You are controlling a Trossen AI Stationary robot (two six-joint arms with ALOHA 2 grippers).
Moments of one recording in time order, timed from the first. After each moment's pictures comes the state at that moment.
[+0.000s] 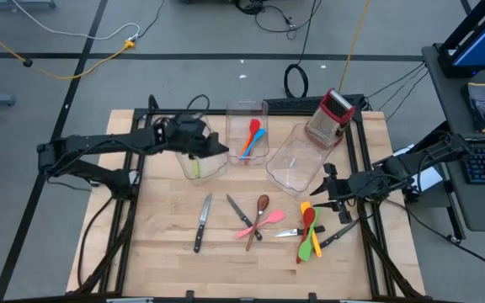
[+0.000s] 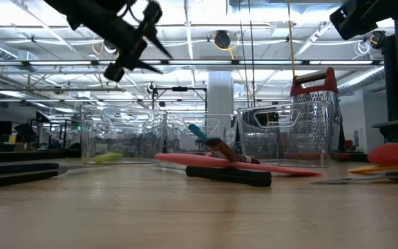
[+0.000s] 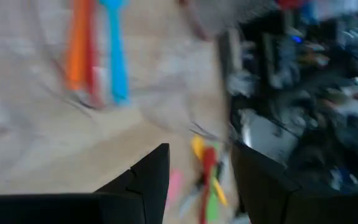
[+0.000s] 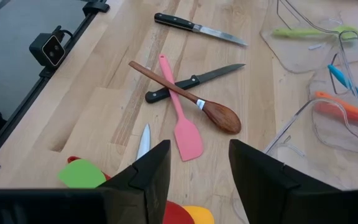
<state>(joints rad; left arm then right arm) 0.30 1.24 0.88 -0.16 0.18 -1.21 0.41 0.74 0.73 -0.62 0.16 0.12</state>
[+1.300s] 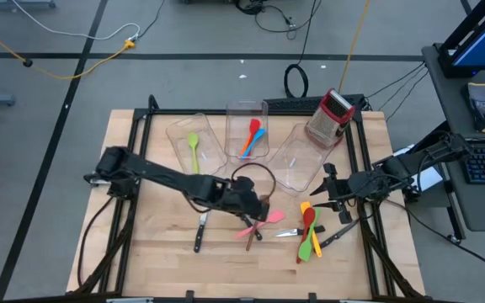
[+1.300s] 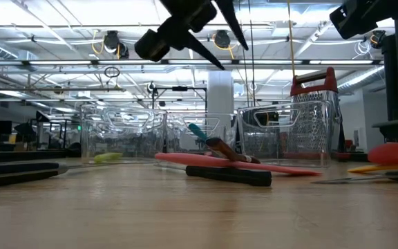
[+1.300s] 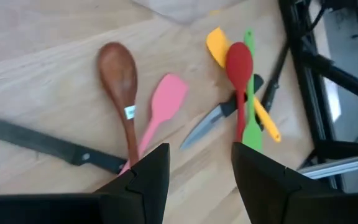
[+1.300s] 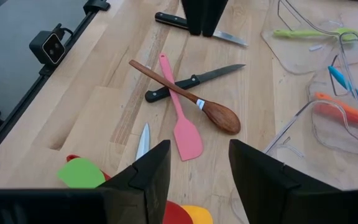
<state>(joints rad) -0.24 1.88 1.54 -0.53 -0.17 -1.37 0.41 0.74 0.73 -0.62 0.16 0.11</state>
